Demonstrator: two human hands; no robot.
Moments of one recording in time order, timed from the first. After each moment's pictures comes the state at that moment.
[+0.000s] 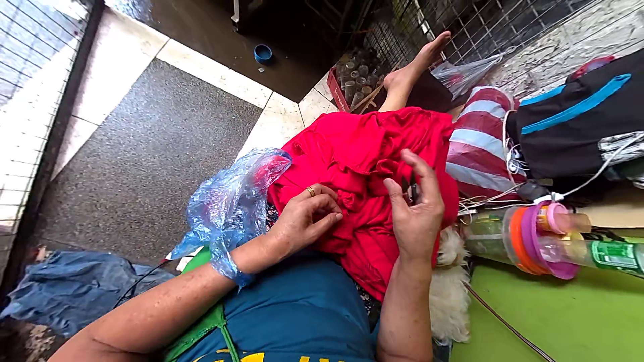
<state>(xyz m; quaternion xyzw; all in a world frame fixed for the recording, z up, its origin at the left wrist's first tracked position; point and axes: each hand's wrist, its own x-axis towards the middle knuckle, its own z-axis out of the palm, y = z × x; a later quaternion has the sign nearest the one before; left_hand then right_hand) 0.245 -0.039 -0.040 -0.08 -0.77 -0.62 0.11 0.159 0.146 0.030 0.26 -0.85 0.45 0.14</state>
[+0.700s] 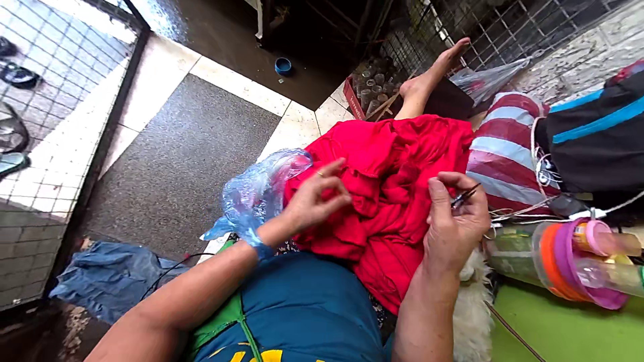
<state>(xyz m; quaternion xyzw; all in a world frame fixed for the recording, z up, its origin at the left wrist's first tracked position) 0.213 -0.059 -0.052 -0.07 -0.77 -0.63 0.12 0.150 0.154 0.032 0.17 -0.78 0.57 0.17</state>
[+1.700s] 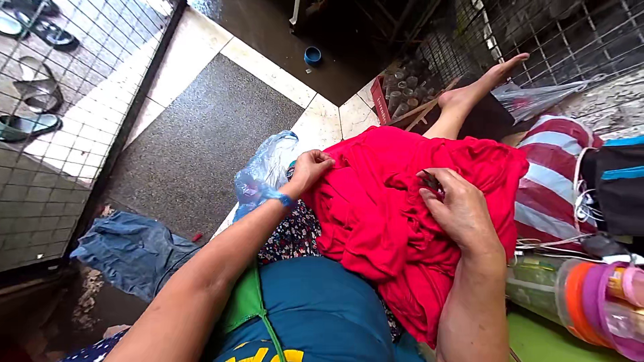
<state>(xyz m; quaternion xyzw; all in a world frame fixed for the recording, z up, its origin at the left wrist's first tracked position) 0.171 -0.134 -0.130 0.26 -0.71 -0.65 0.02 0.101 0.118 0.051 0.34 -0.92 0.16 -0.10</state>
